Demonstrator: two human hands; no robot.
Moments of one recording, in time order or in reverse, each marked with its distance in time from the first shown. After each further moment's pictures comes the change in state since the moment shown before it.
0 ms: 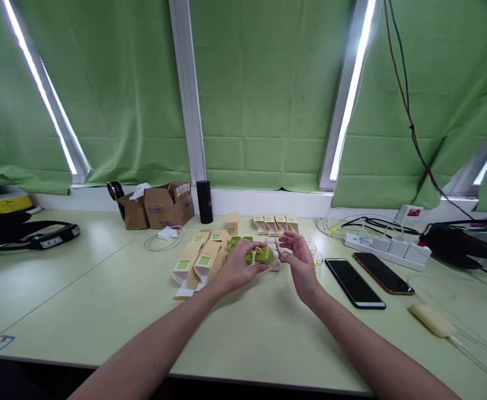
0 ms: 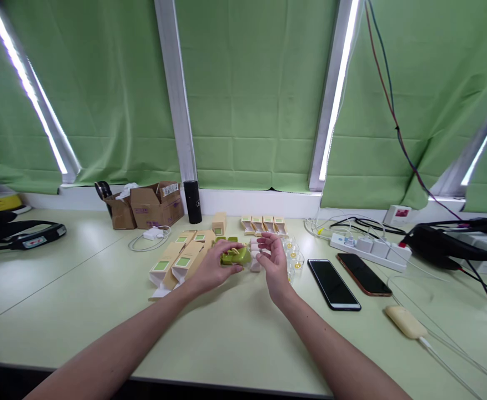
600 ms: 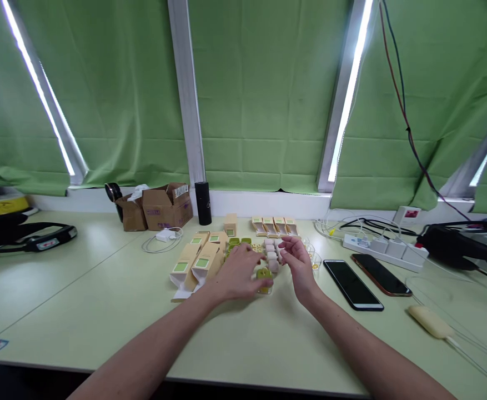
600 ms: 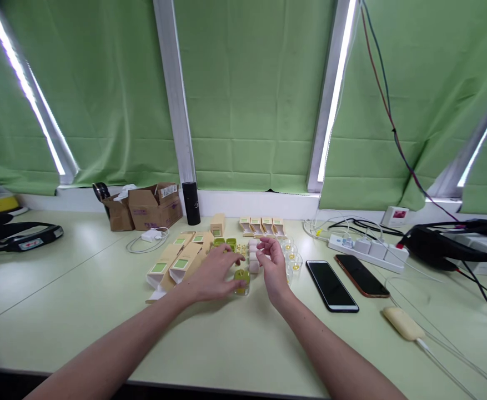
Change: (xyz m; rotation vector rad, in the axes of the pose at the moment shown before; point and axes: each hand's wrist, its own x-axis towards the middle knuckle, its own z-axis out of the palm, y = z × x) left_hand -0.003 0.029 -0.011 0.565 -0.266 0.143; right_hand 0.005 0.009 -0.005 -0.058 0.064 0.062
